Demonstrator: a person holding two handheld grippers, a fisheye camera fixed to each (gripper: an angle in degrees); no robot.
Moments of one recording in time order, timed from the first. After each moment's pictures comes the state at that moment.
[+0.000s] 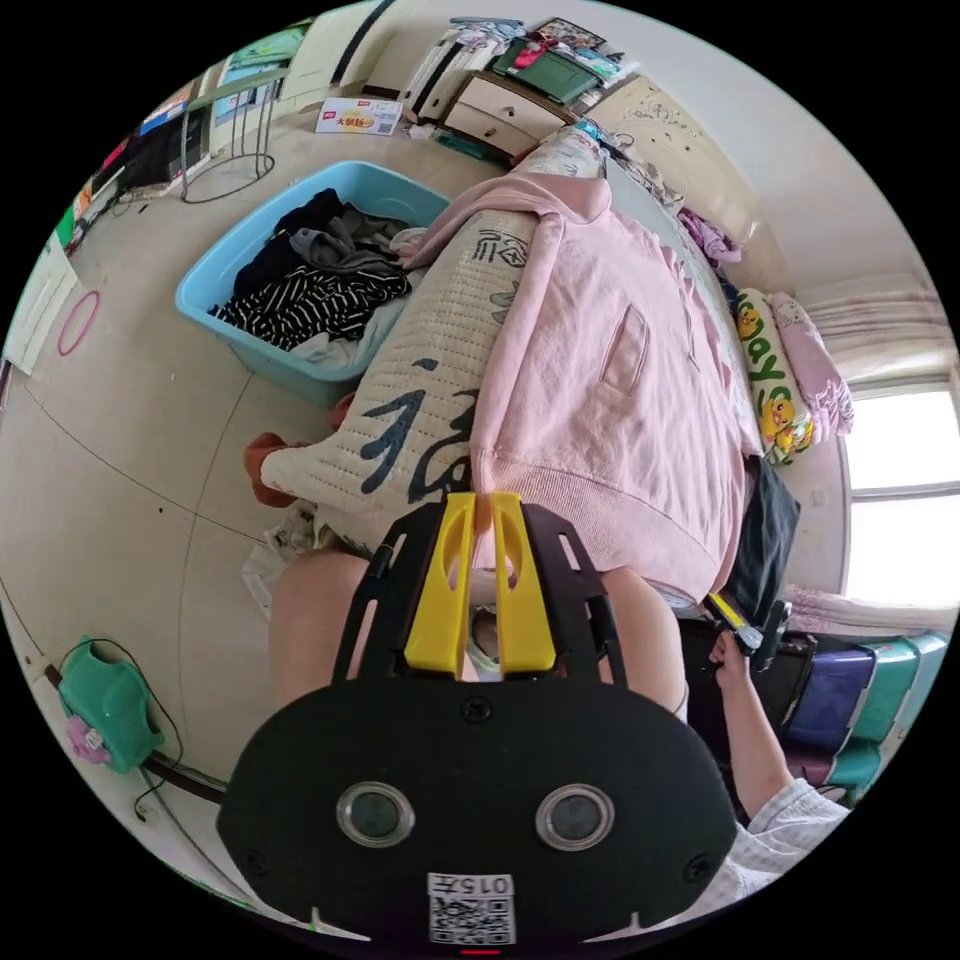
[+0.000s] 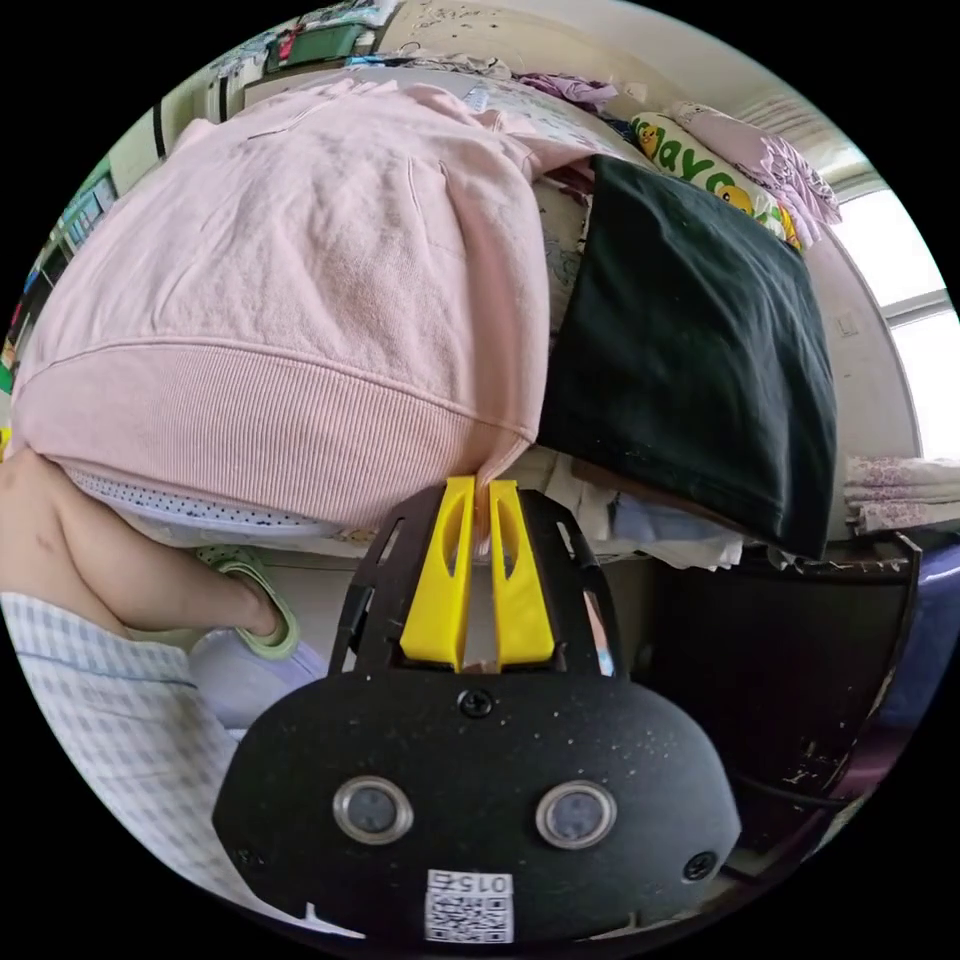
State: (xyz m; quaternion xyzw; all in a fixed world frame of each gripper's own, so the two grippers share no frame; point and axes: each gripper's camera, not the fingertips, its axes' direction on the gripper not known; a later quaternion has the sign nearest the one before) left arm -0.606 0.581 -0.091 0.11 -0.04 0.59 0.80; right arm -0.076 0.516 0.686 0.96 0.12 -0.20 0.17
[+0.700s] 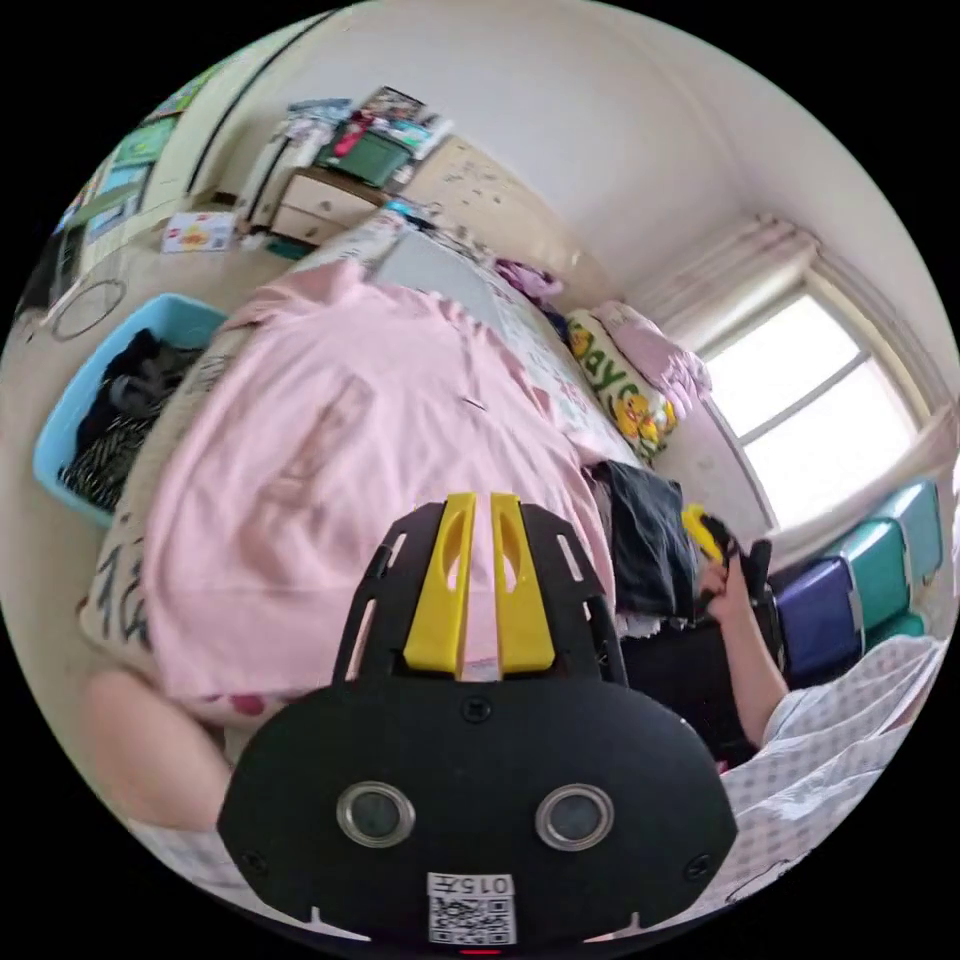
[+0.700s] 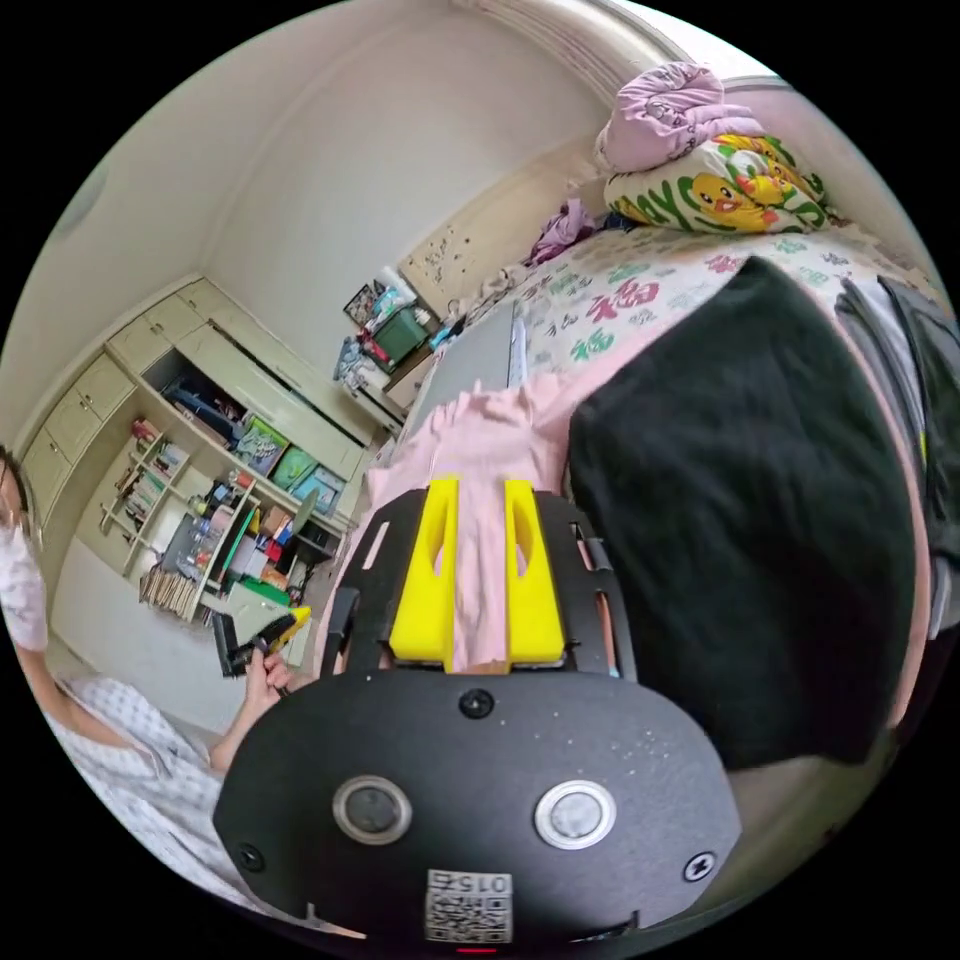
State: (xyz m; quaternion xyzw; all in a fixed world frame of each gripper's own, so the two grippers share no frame) left arm -0.569 0.770 0.004 0.10 0.12 0.75 0.64; right arm 0.216 0.740 0.650 0.81 -0.17 -0.57 -0.01
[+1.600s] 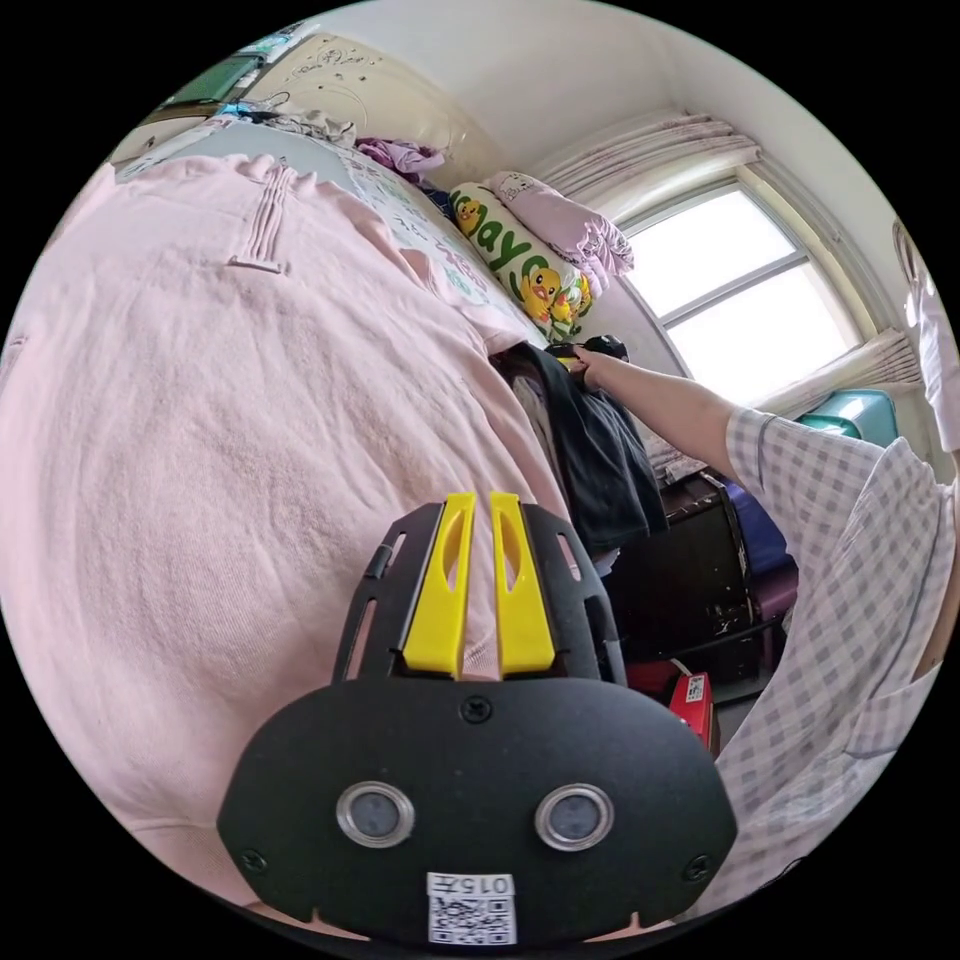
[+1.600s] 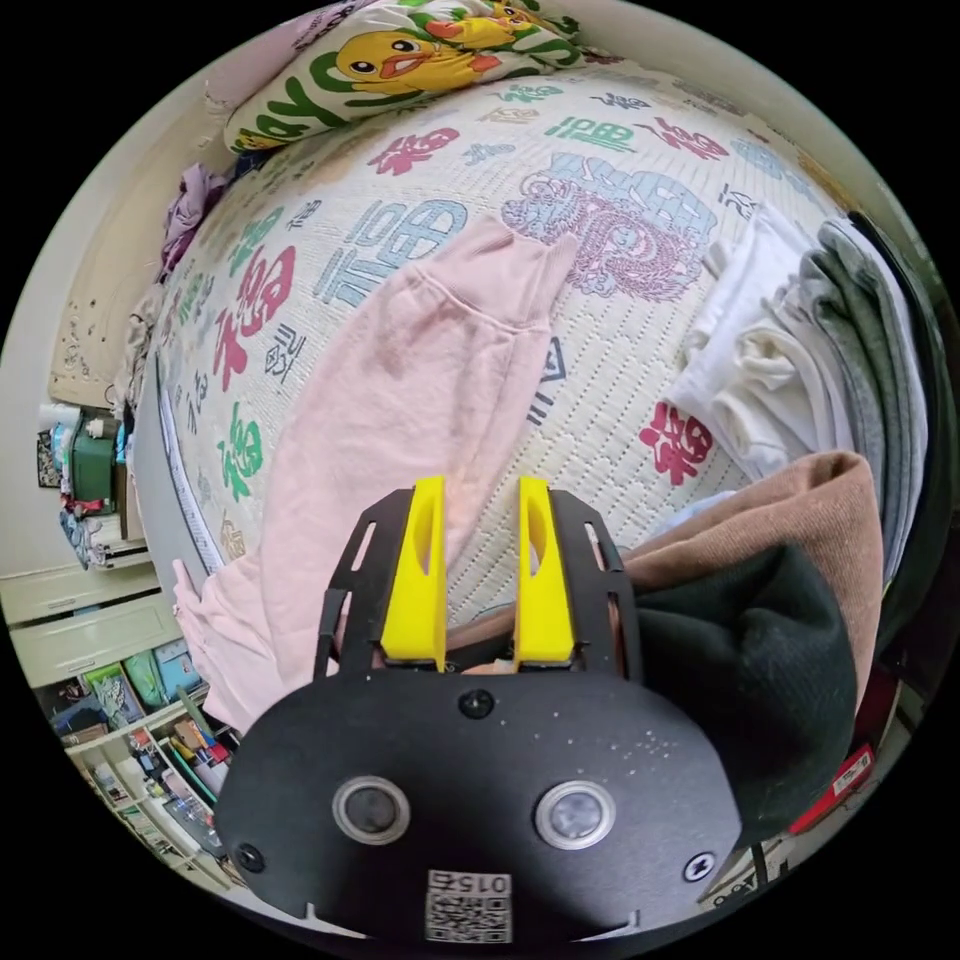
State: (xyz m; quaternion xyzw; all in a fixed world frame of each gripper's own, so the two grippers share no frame) left arm -0.504 0.787 0.170 -0.08 0.08 0.81 0.57; right arm 0.182 0.973 0.254 0.84 -0.33 -0.28 0.32
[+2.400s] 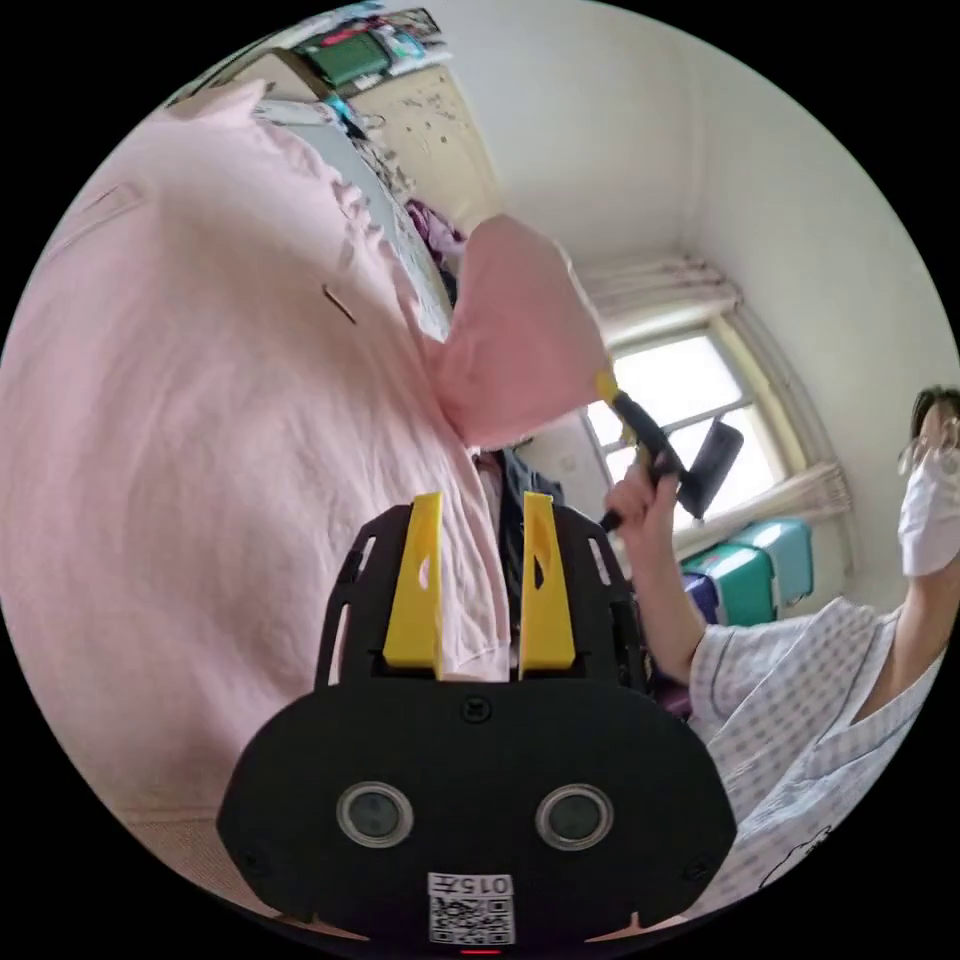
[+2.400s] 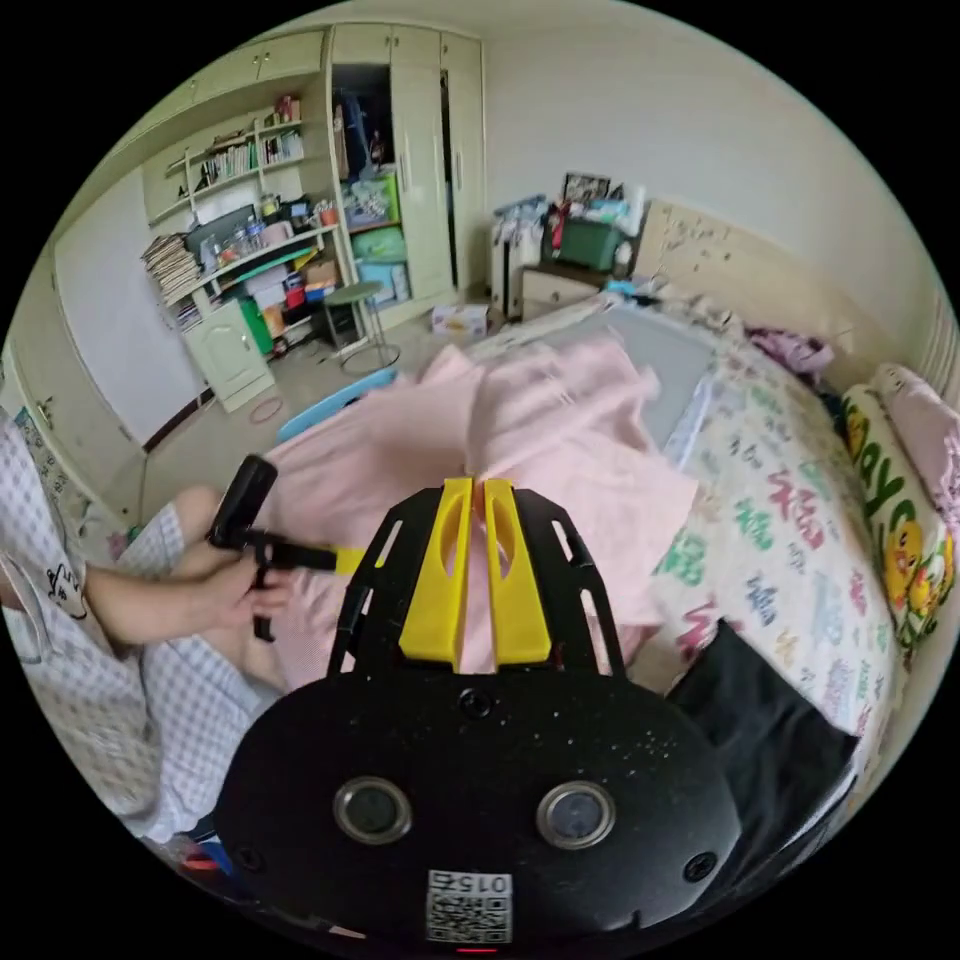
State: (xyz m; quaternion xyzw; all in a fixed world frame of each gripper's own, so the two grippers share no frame) left arm -0.503 0.635 0.093 -0.10 0.33 0.65 0.68; right arm -0.113 0.789 0.753 0.80 0.29 -0.51 -0.08
